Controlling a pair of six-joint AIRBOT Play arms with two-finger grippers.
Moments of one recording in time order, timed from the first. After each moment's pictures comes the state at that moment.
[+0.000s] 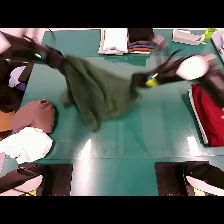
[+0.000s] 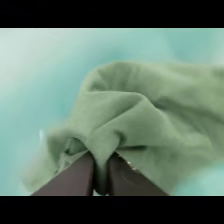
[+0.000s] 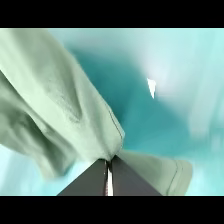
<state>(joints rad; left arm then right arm) -0.26 -1.13 1.61 1.33 -1.16 -1.30 0.43 -1.12 1.41 -1.32 1.08 1.86</state>
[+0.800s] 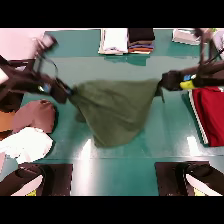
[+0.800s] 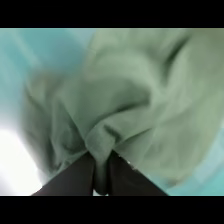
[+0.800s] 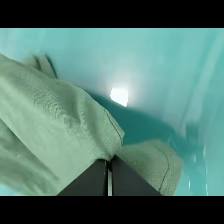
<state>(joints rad) -0.26 -0.97 1.12 1.10 -1.24 -1.12 0.33 -0.95 1.27 -1.36 1.28 1.83</state>
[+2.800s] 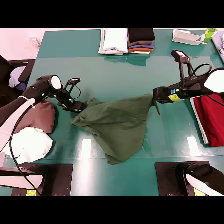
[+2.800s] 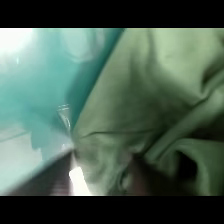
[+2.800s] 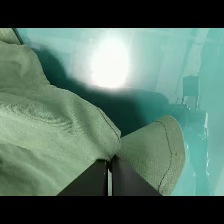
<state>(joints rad) -0.25 -1.51 1.12 1.30 -1.17 -1.46 0.33 -0.97 1.14 -1.35 1.25 1.83</state>
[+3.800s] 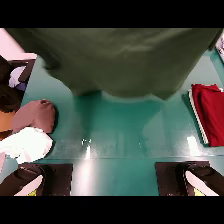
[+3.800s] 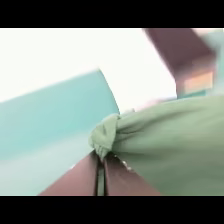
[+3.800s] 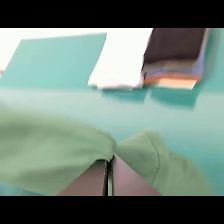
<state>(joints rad) -0.25 -0.88 1.83 1.56 -1.14 -1.44 0.08 -0.90 1.86 -1.36 1.32 1.75</state>
